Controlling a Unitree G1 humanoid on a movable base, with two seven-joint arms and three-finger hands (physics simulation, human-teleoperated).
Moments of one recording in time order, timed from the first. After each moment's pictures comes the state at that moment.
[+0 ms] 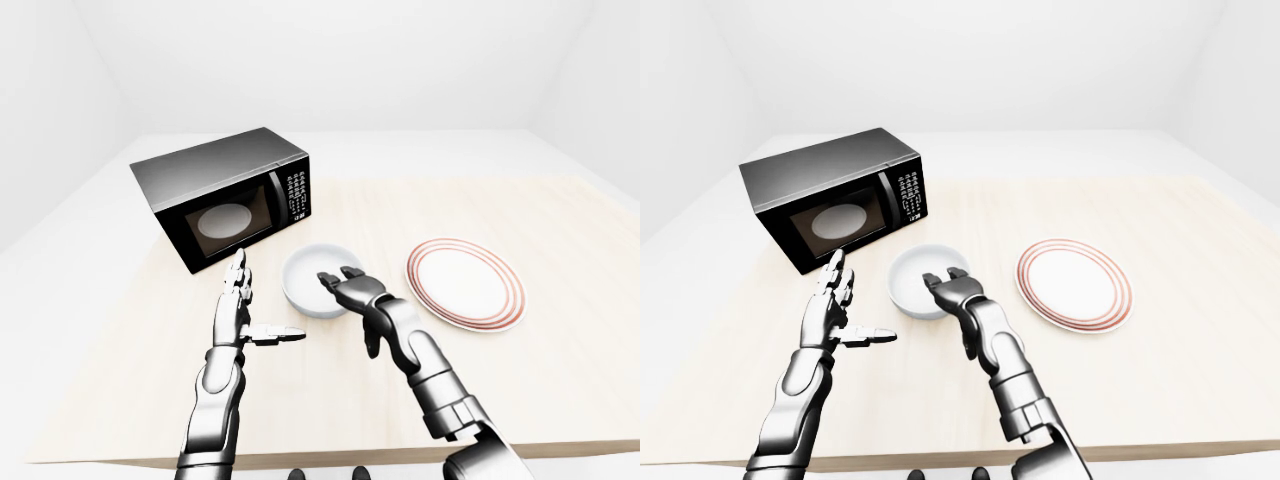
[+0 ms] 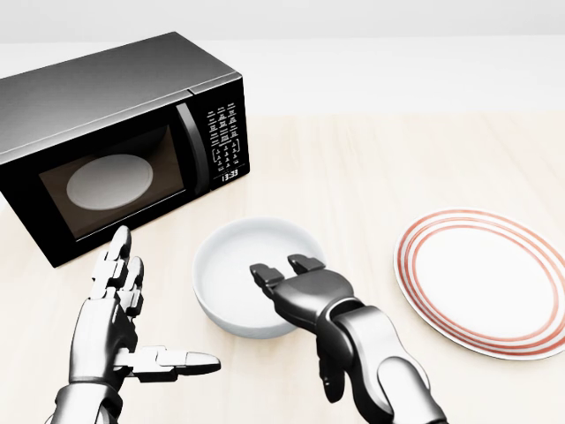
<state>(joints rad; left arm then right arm) 0.00 0.02 0.04 0.00 -0.02 0.00 -0.04 -0.41 -0.01 0.19 0.35 -1.33 -0.09 0.56</state>
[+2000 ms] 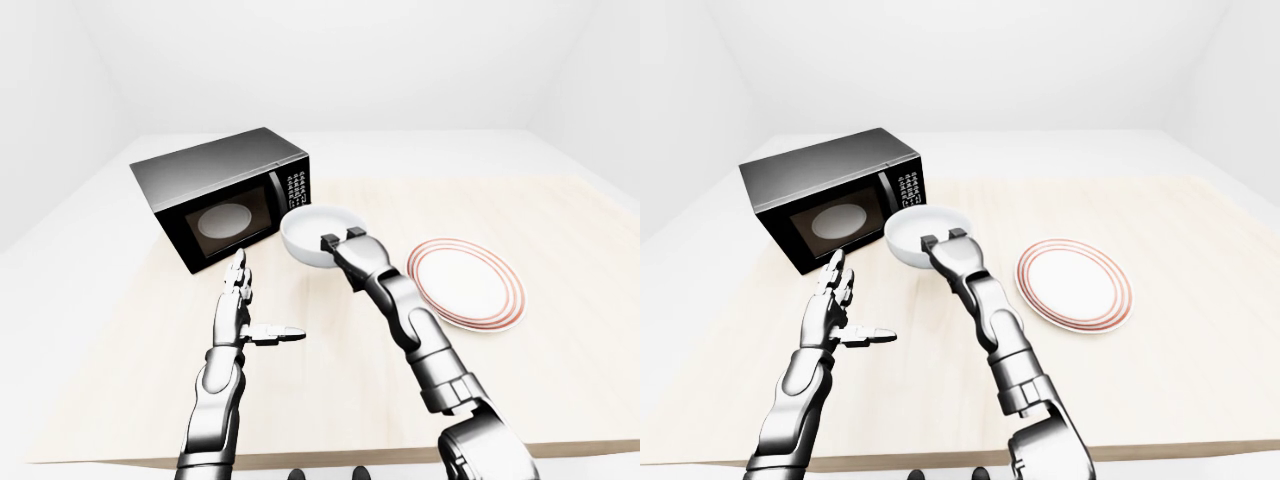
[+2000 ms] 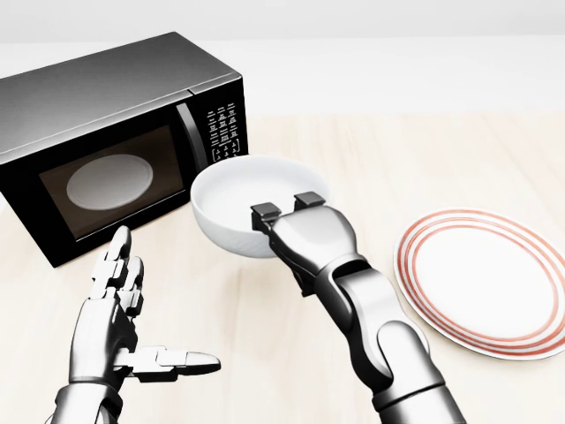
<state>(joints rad) 0.00 0.02 0.04 0.00 -0.02 0.00 -0.04 -0.54 -0.02 0.16 0.37 -1.30 -0.09 0.26</state>
